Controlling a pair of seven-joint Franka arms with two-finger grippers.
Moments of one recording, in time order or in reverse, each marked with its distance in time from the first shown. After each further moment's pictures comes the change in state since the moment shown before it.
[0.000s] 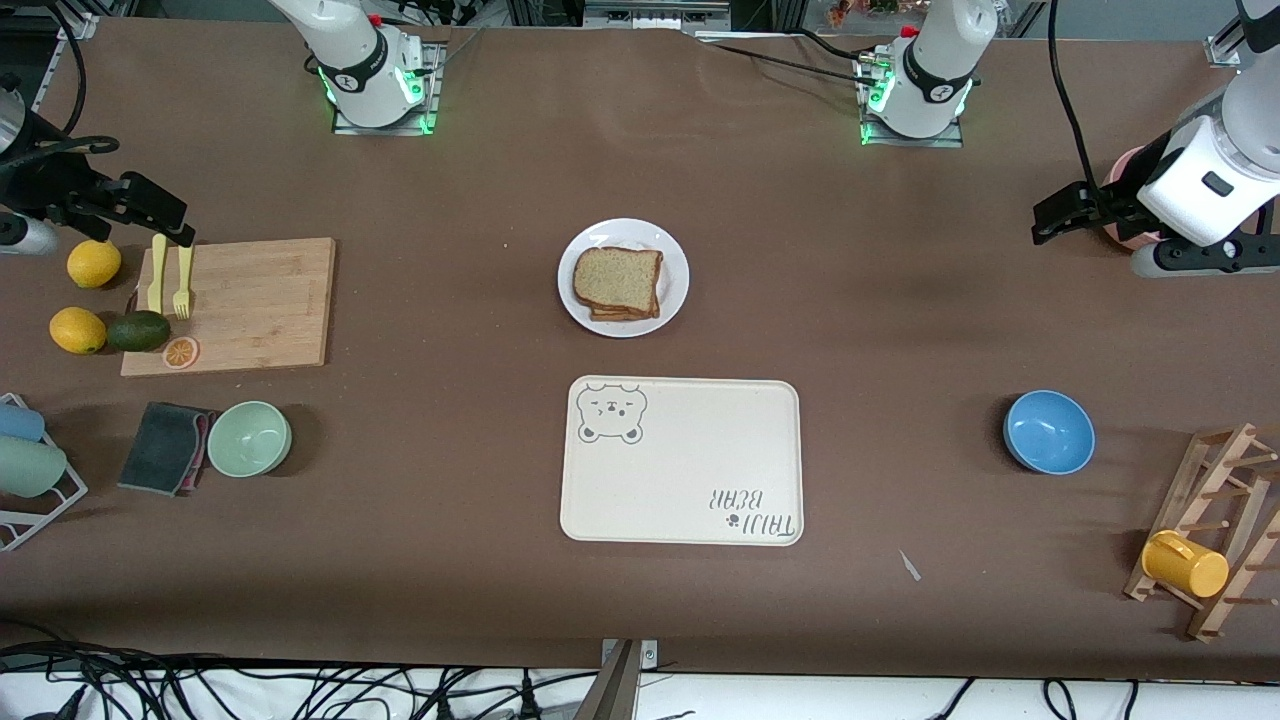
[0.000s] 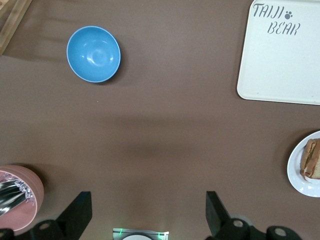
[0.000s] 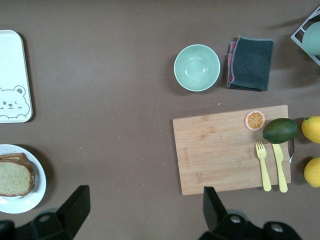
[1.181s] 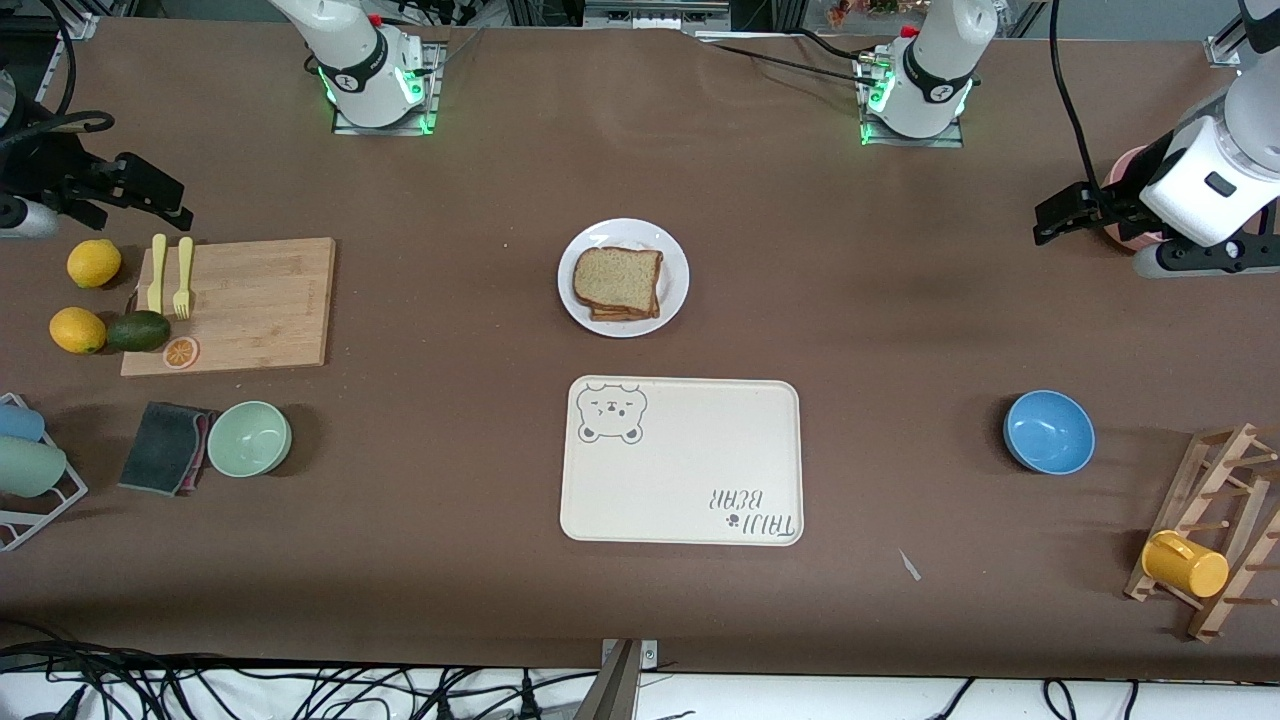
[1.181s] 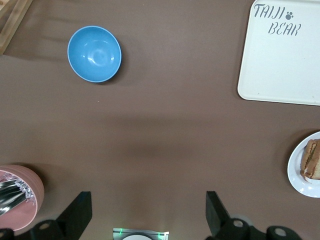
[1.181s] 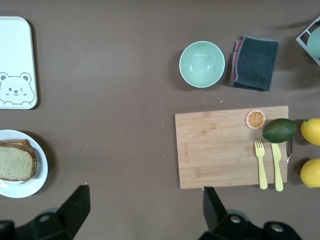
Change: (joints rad) left arm 0.001 0.000 0.002 0.000 0.000 0.000 0.000; right arm 0.000 -0.007 0.005 0.031 0.007 -0.048 -0.045
